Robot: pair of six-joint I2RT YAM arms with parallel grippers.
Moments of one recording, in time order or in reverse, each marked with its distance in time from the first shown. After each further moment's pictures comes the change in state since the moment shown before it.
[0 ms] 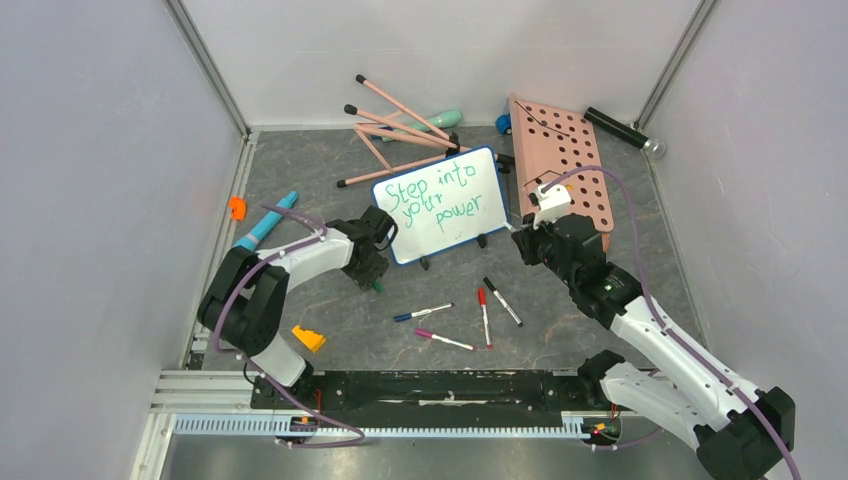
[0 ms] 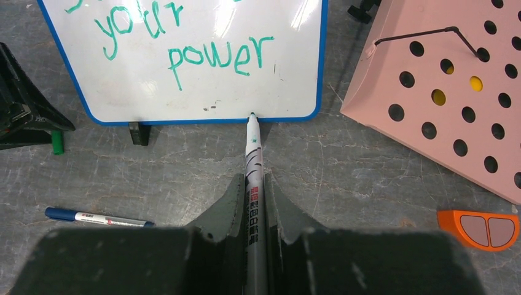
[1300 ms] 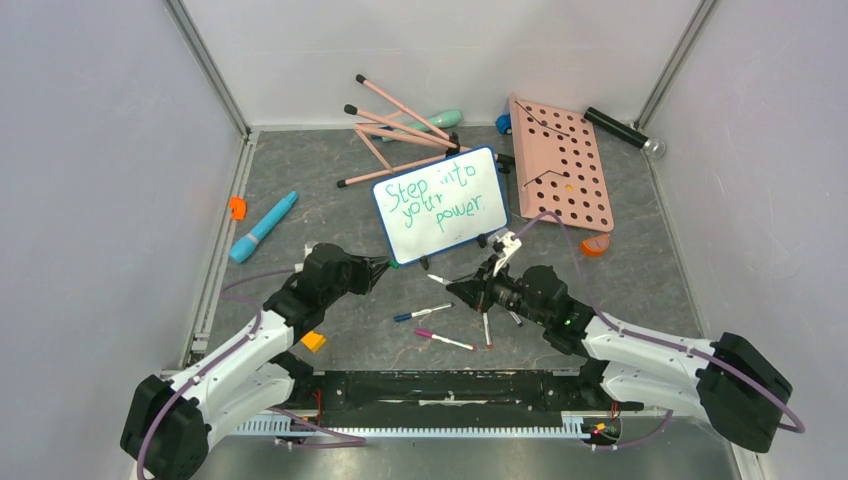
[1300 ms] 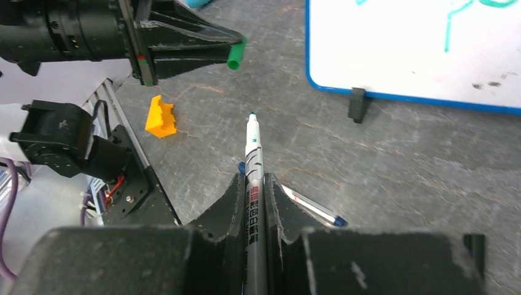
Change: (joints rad) left arm -0.001 -0.734 -0.492 0.546 0.203 -0.366; right arm 0.323 0.107 -0.383 0.711 -0.235 0.352
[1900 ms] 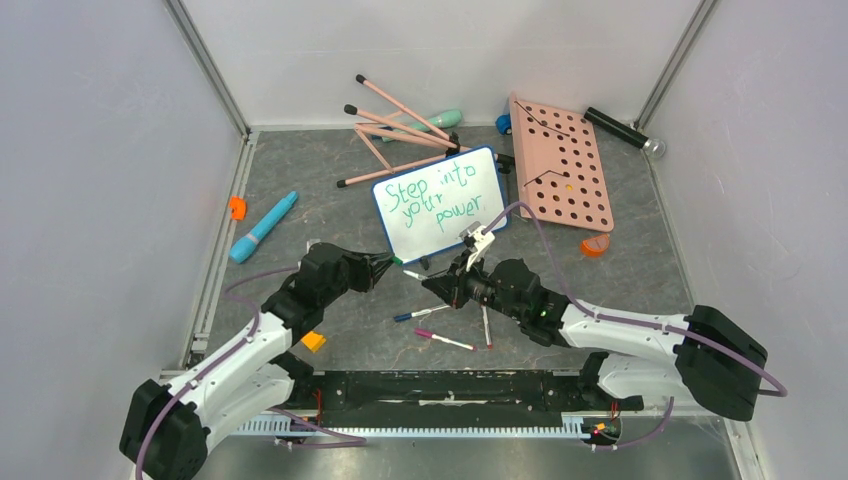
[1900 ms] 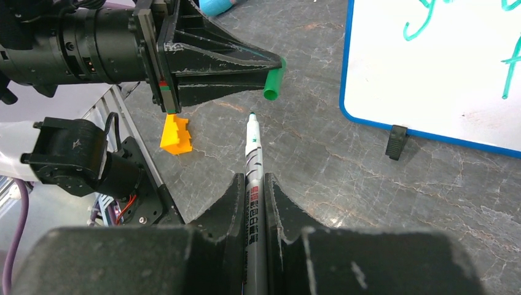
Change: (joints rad) left arm 0.000 -0.017 0.000 0.058 0.055 -0.026; right arm 0.131 0.194 0.179 0.021 0.104 -0.012
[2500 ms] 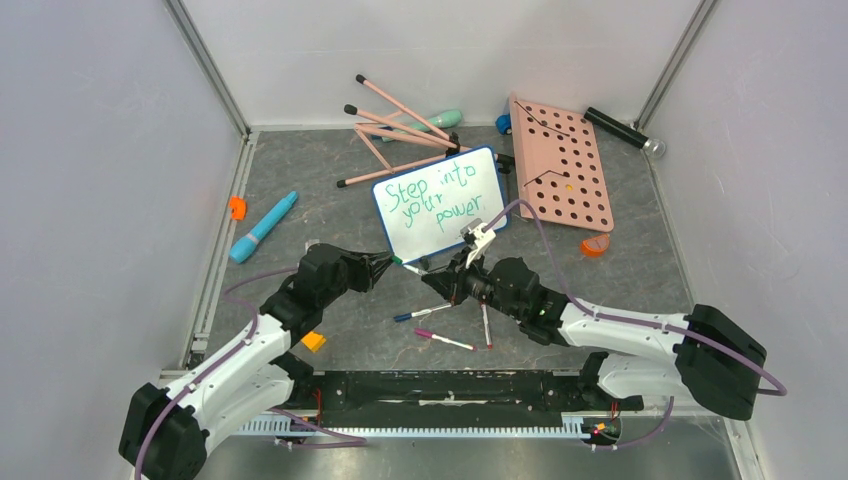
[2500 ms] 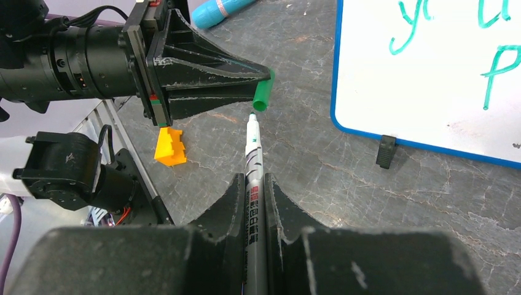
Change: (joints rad) left arm 0.000 -0.024 -0.004 0.000 0.003 -0.020; right arm 0.006 0.007 0.018 0.000 0.047 -0.008
